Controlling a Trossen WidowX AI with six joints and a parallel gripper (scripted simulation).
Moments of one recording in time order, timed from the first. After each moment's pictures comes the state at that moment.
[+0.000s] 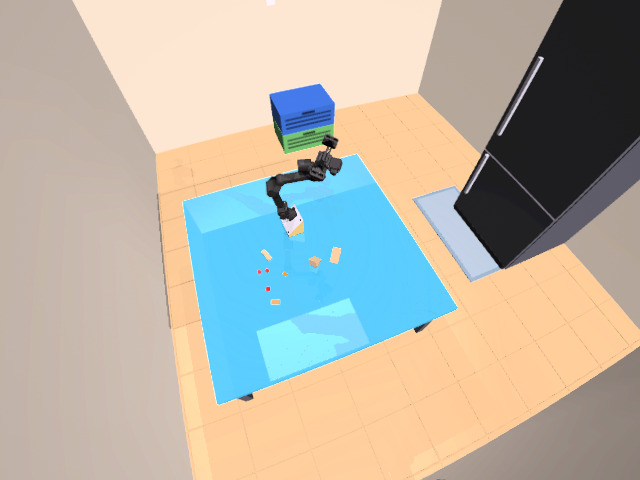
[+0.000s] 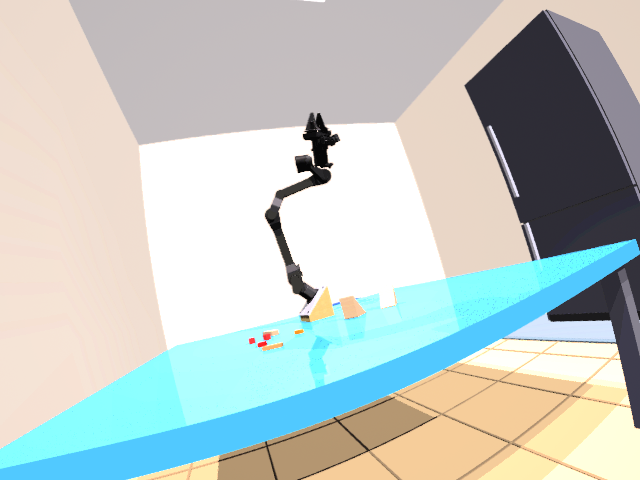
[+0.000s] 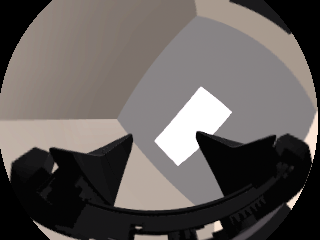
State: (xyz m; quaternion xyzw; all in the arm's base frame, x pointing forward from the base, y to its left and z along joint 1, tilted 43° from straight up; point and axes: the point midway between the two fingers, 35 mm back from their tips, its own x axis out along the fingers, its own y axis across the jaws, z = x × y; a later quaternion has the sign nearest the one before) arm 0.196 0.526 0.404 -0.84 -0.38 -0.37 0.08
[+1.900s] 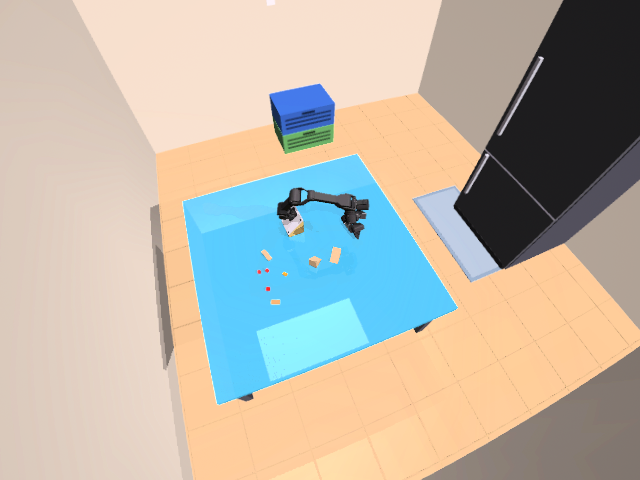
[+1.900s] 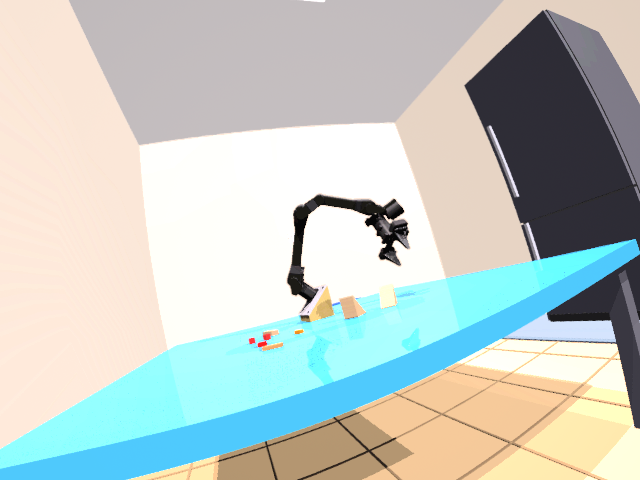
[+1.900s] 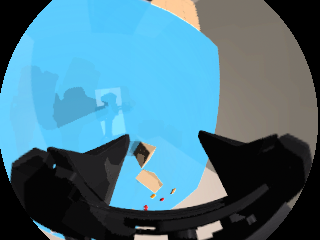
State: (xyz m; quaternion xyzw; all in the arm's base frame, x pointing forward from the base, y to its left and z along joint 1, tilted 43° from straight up) arm 0.280 0.276 -0.105 -0.81 0.41 0.21 0.37
